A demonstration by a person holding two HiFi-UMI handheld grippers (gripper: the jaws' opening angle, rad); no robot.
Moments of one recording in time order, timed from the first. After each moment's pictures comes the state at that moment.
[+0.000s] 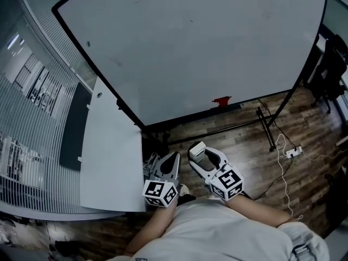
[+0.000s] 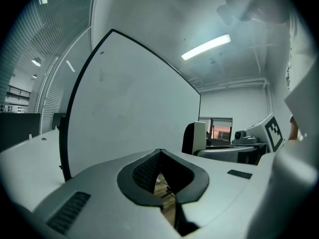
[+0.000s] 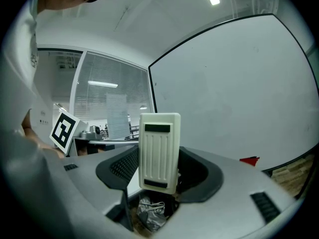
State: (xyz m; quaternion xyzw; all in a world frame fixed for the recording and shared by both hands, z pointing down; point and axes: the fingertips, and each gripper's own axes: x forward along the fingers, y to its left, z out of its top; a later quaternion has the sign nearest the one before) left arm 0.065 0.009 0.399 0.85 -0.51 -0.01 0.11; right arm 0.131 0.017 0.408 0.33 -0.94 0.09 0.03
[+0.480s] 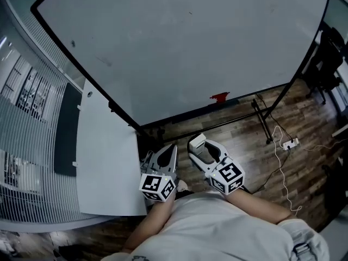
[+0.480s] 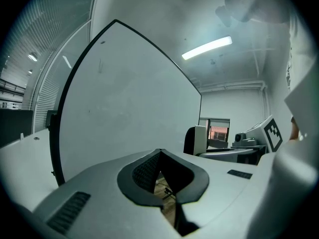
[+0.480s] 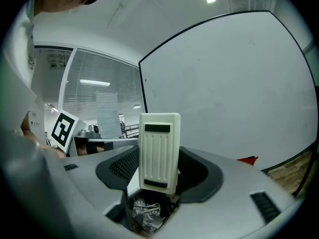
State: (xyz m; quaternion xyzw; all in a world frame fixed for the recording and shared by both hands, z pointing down) left arm 0.050 -0.046 0.402 0.86 -0.49 -0.02 0.11; right arm 0.122 -0.035 0.417 0.37 -0.92 0.11 0.03
